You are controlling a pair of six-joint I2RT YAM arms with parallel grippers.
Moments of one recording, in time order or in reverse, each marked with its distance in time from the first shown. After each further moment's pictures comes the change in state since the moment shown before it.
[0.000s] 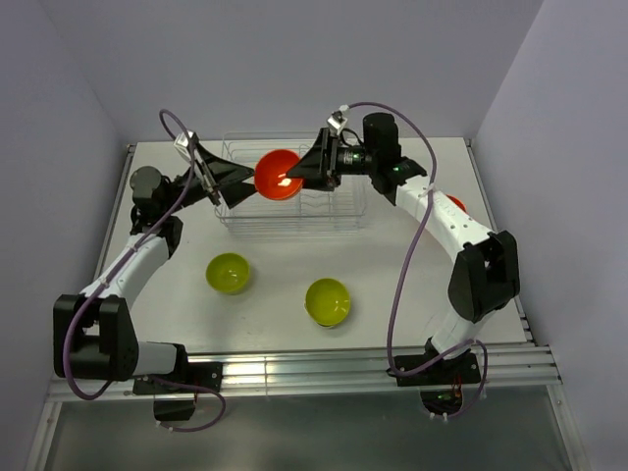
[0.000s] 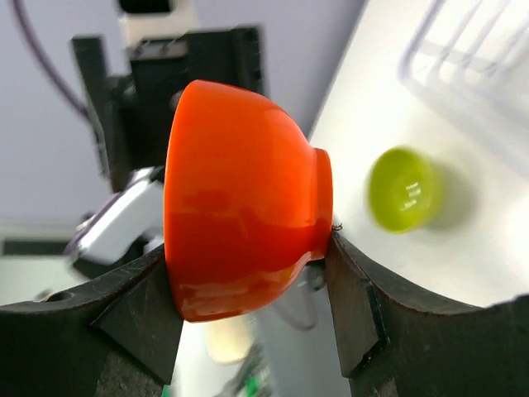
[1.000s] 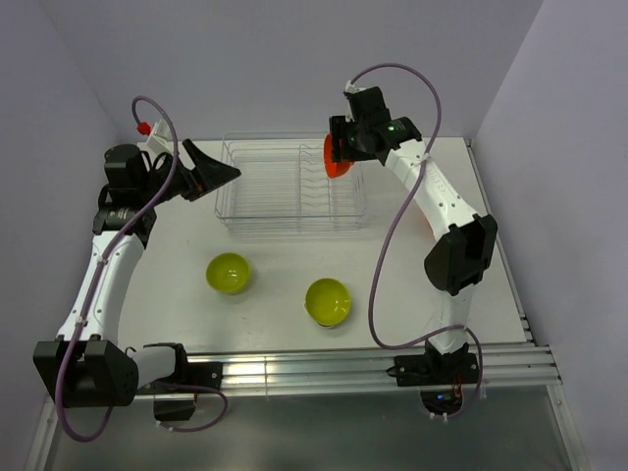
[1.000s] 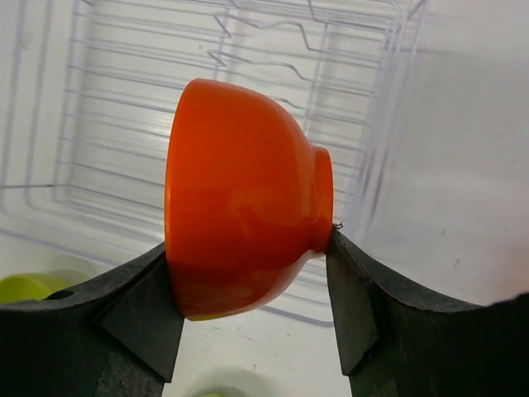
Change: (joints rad) left arm 0.087 -0.133 0.282 -0.899 -0.212 0.765; right arm -0.014 0.232 0.588 -0.812 0.965 -0.748
